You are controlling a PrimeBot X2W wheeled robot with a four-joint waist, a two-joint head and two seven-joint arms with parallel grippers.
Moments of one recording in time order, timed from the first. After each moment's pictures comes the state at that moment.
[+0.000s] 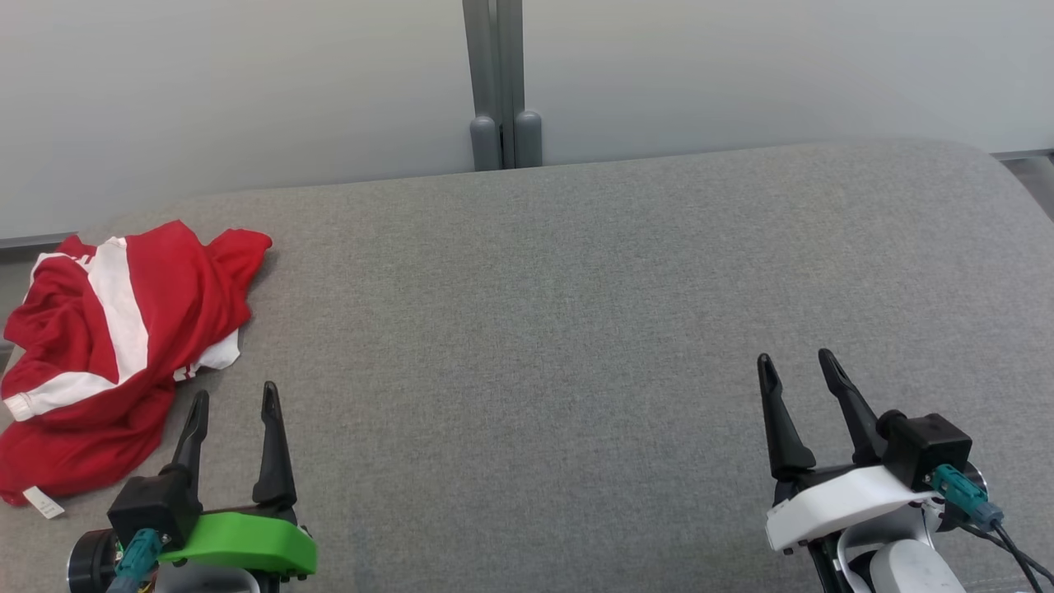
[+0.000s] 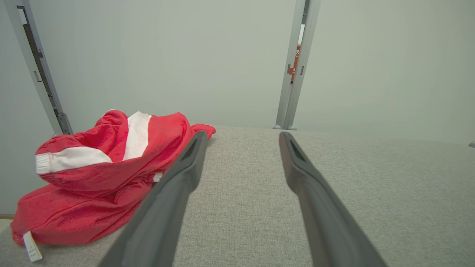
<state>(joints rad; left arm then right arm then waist) -0.02 0.06 0.01 0.18 -0.21 -0.05 -0.23 -0.04 -0.05 0.08 0.15 0.23 0.13 -0.22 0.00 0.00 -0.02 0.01</state>
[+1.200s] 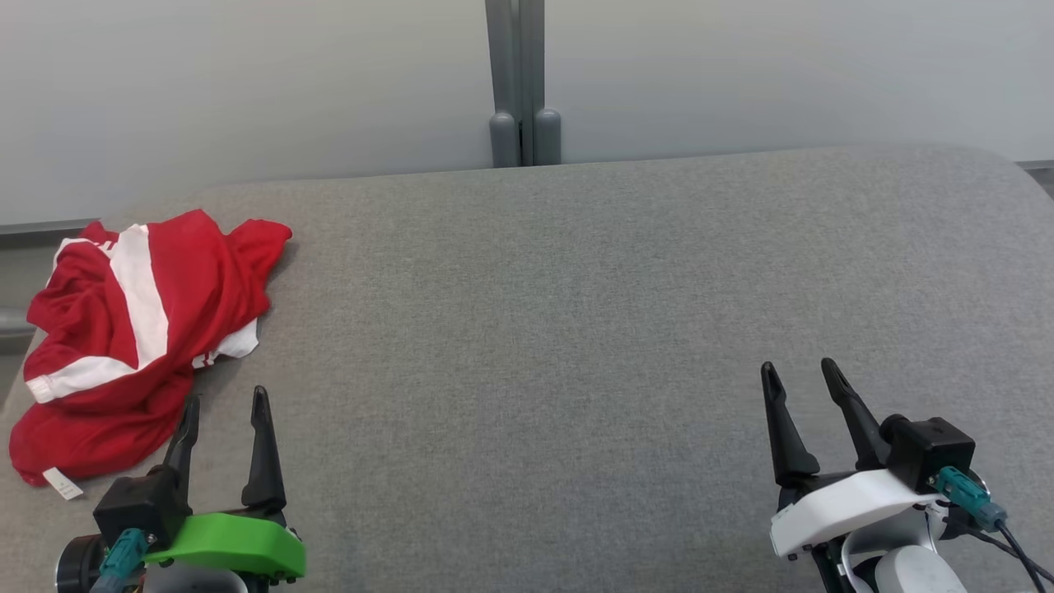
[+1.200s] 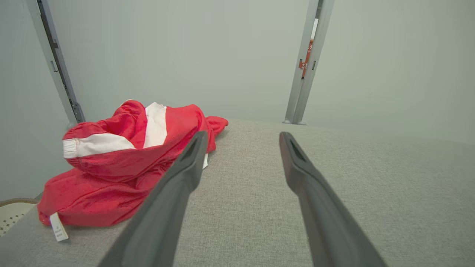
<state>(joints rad) -0.01 0.09 0.01 0.16 -0.25 -0.04 -0.20 -0.02 -0.05 0.07 0.15 0.24 0.13 -0.19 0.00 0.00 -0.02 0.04</state>
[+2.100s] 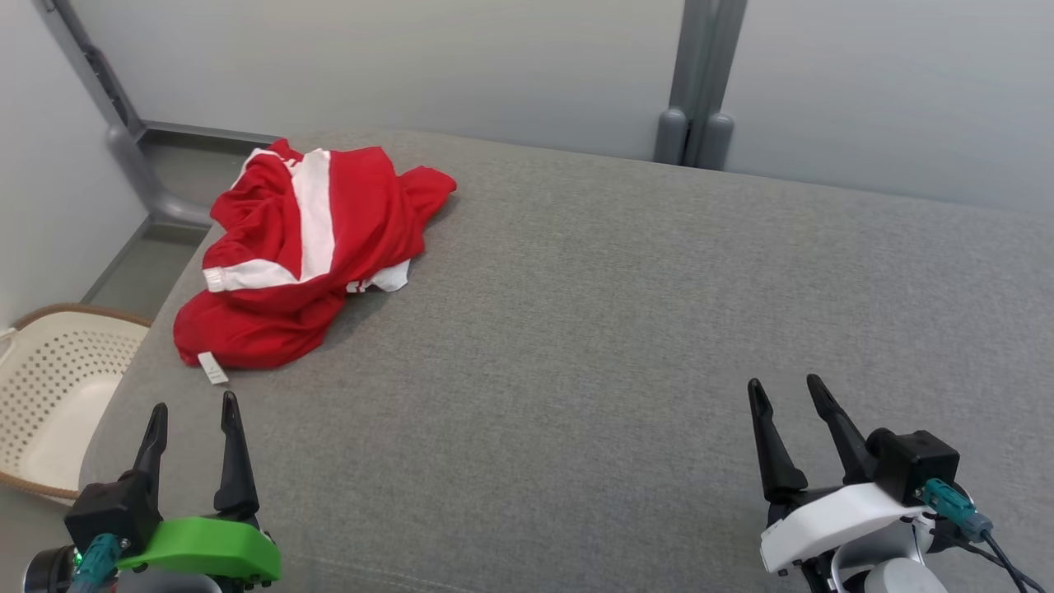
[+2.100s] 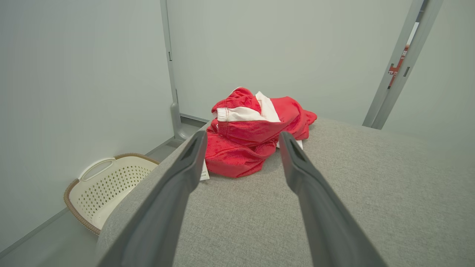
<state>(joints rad) 0.01 0.13 0.02 0.14 -0.26 -0.01 -0.18 -0.01 -0.05 0.10 0.17 0.25 0.13 -0.20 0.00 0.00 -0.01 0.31</state>
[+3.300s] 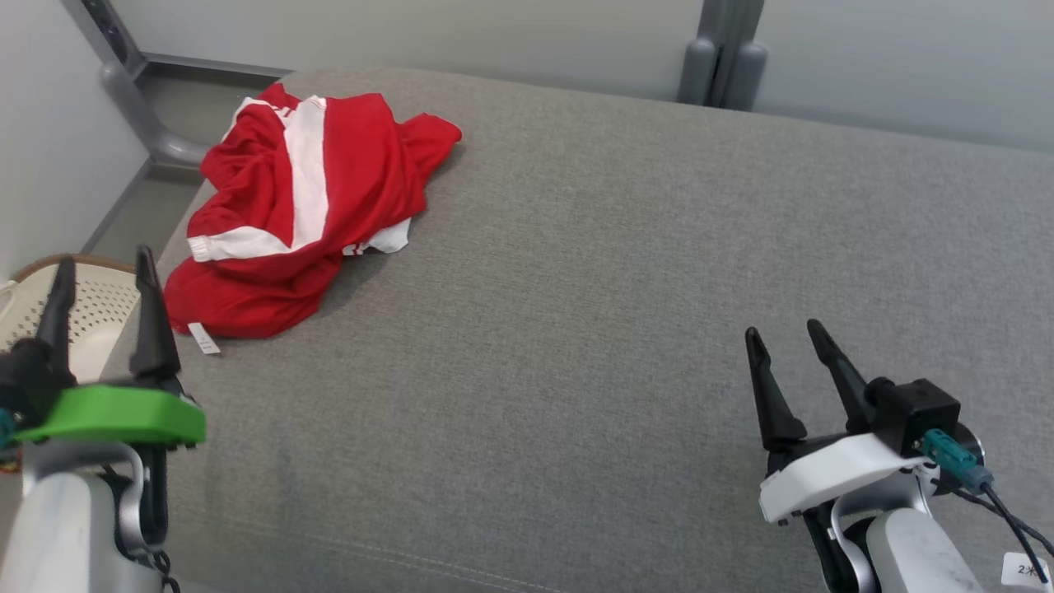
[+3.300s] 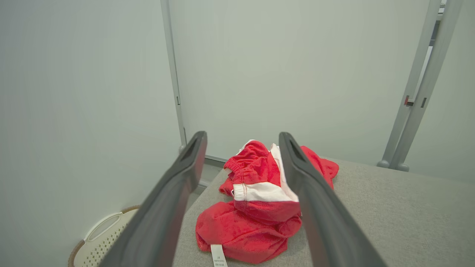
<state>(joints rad) -0.24 0.23 0.05 0.19 -0.31 -0.03 -0.19 -0.09 -0.05 0.09 0.14 0.19 0.13 -0.16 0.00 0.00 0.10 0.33</state>
